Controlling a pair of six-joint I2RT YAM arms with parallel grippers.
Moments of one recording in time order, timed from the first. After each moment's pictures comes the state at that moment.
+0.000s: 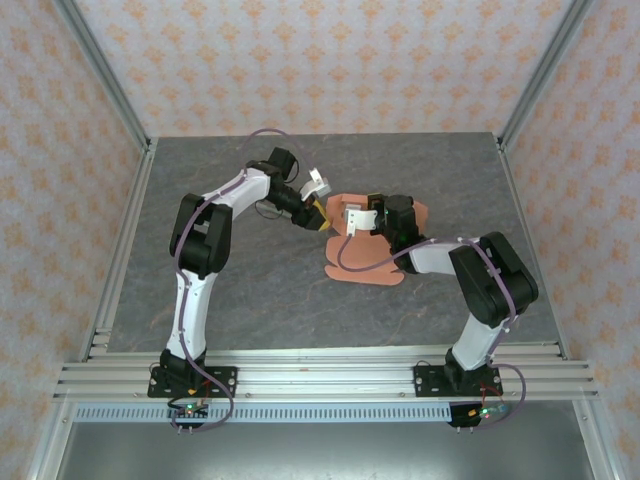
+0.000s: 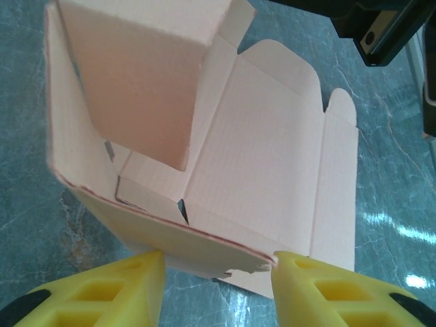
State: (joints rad) left arm -0.29 2.28 1.80 -0.83 0.94 0.66; right arm 0.43 1.74 0.75 0.65 0.09 -1.42
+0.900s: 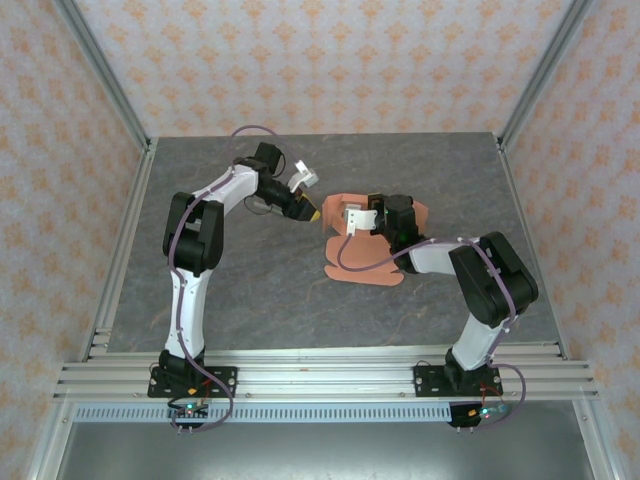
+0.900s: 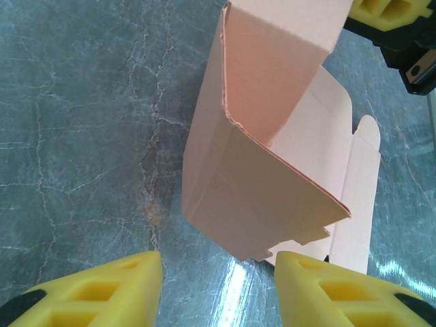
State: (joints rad) left arm -0.22 2.27 1.80 -0.79 0.92 0.52; right arm 0.43 1.74 0.76 0.64 0.10 -1.42
